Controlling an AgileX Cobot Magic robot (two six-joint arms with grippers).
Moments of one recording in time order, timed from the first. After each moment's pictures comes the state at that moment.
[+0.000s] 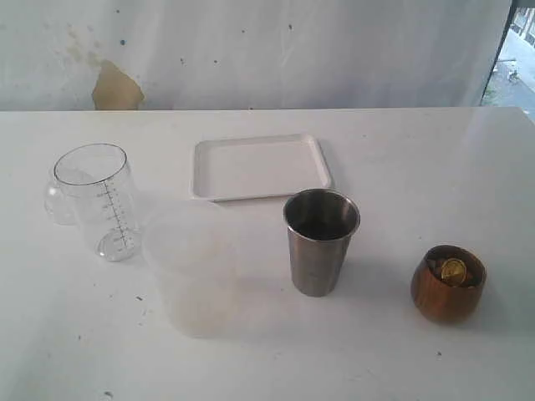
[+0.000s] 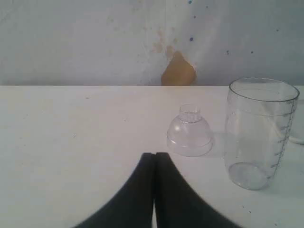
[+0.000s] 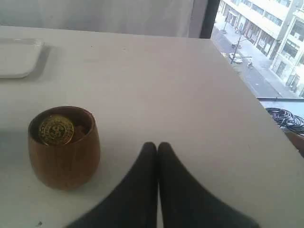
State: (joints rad) left arm 0.04 0.00 0.00 0.09 0.21 -0.07; right arm -0.05 0.00 0.00 -0.05 0.34 -0.07
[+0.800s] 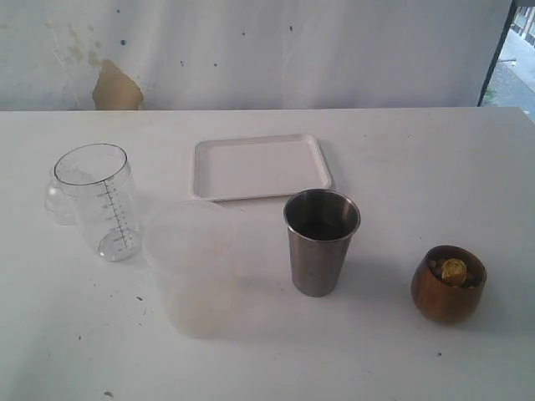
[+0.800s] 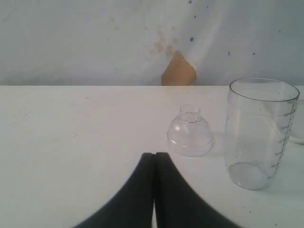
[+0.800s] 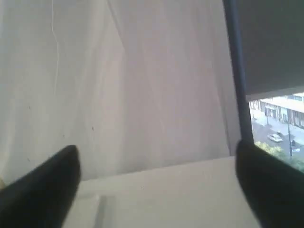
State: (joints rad) left arm 0.04 0.00 0.00 0.09 0.21 -0.07; right arm -0.05 0.10 0.00 -0.24 -0.24 0.39
